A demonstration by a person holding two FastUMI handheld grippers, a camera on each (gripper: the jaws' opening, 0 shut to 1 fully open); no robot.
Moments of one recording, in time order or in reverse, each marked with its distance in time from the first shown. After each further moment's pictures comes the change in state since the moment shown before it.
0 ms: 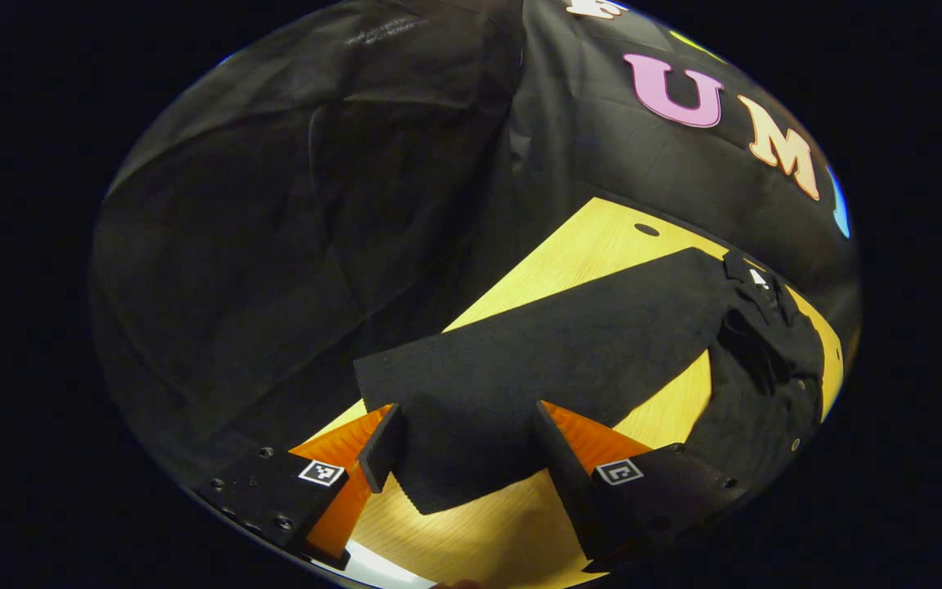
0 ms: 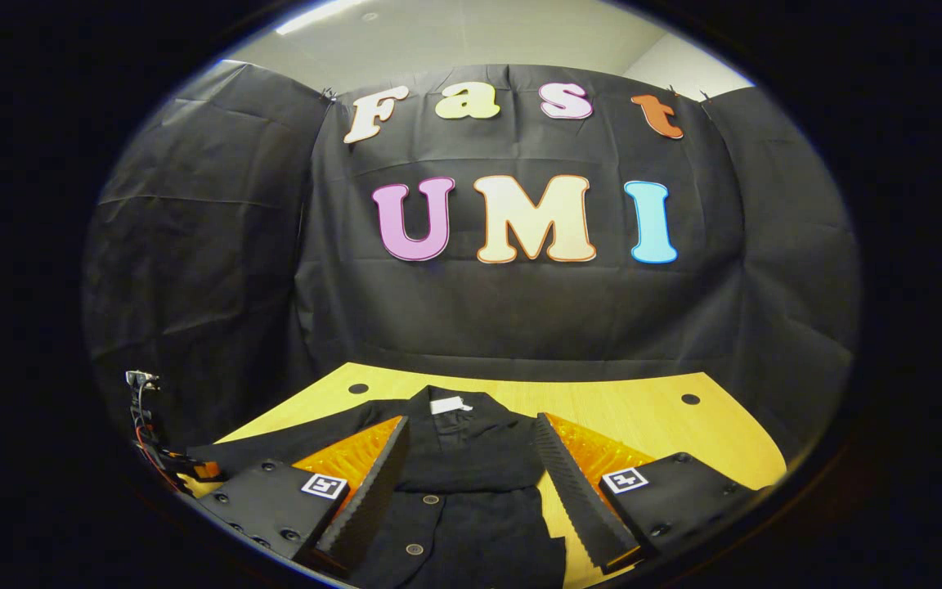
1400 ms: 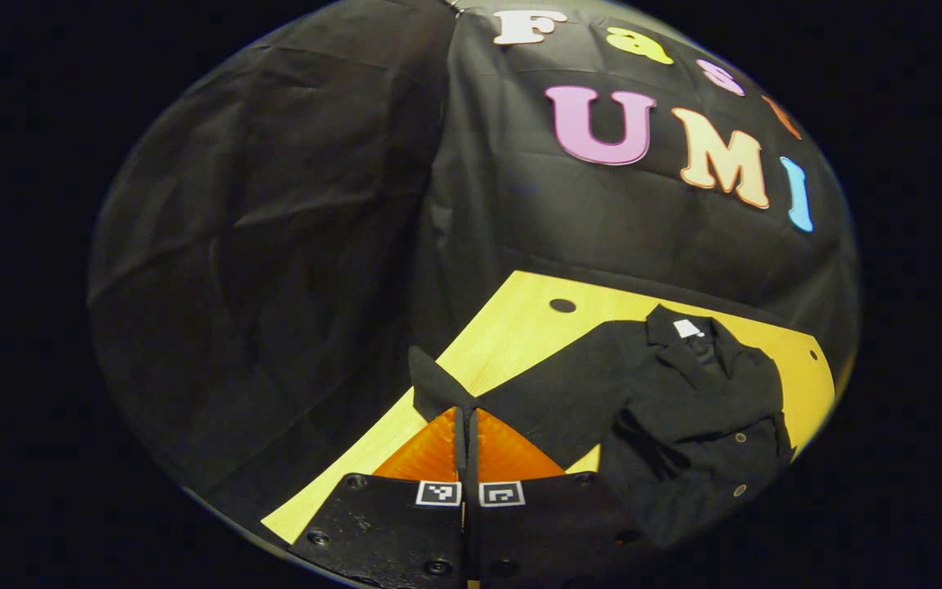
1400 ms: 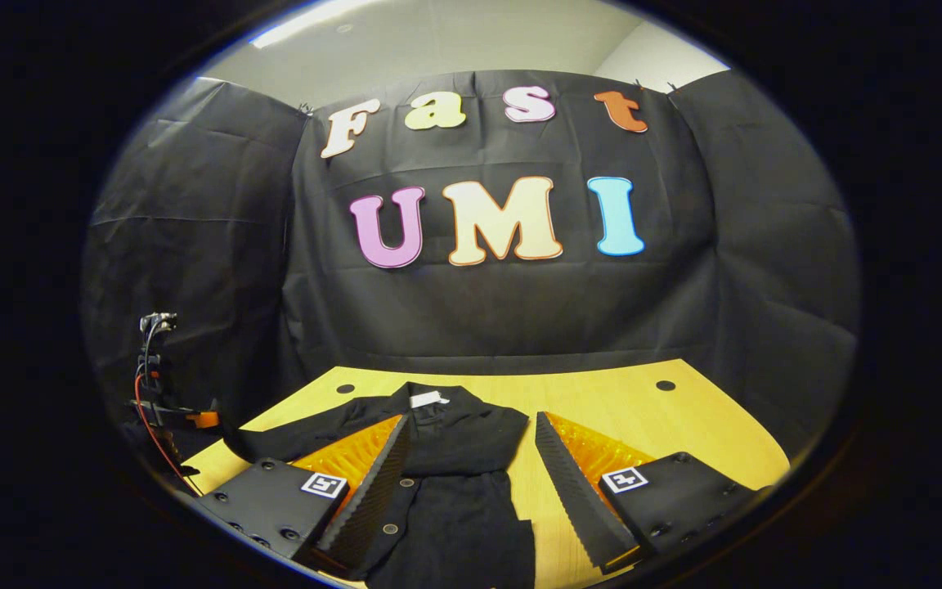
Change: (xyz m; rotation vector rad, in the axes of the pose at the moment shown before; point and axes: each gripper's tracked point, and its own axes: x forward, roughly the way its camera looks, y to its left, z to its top) left arm -0.029 -0.126 0.136 0.132 -0.259 -0.200; right arm -0.044 -0.056 -0.018 0.077 -0.014 -0.040
